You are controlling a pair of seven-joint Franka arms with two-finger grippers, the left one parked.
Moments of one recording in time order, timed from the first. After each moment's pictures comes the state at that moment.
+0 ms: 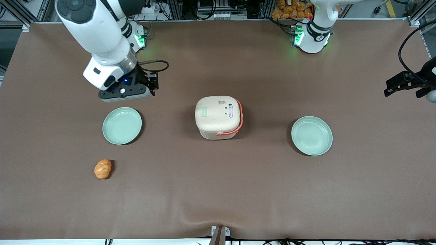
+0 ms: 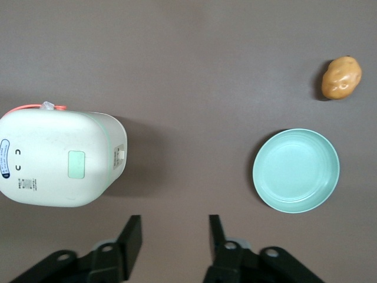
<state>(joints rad) 0.55 0.12 -0.05 -1.58 0.03 1.71 0.37</state>
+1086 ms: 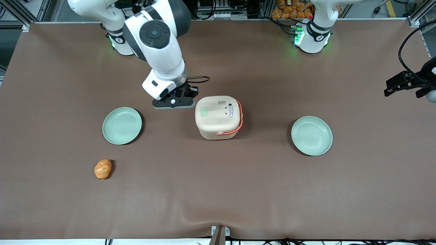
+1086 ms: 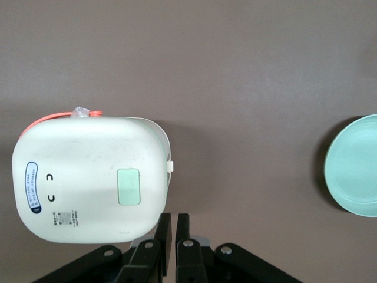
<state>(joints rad) 0.70 0.29 -0.05 -1.58 0.02 1.88 0.62</state>
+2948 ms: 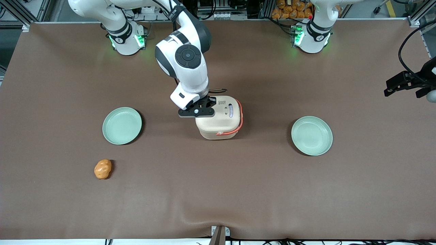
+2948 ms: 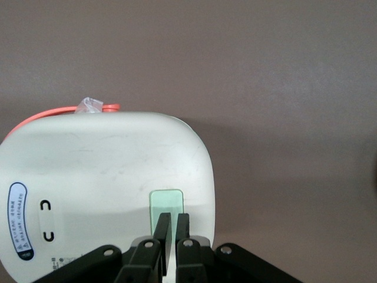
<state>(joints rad) 0.77 0.44 -0.05 -1.58 0.02 2.03 0.70</state>
